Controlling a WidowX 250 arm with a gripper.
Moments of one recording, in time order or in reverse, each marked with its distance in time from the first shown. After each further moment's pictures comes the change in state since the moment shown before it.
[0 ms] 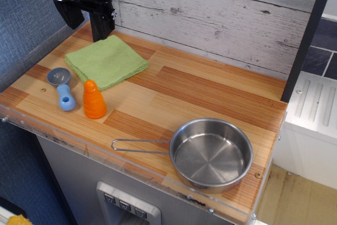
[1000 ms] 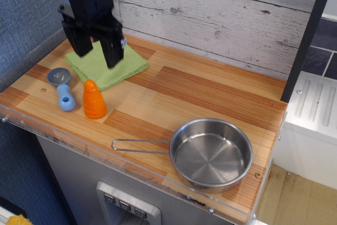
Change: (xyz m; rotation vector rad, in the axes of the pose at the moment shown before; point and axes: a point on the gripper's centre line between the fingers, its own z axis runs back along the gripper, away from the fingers) arm -0.038 -0.043 -0.013 -0.068 0.156 -0.067
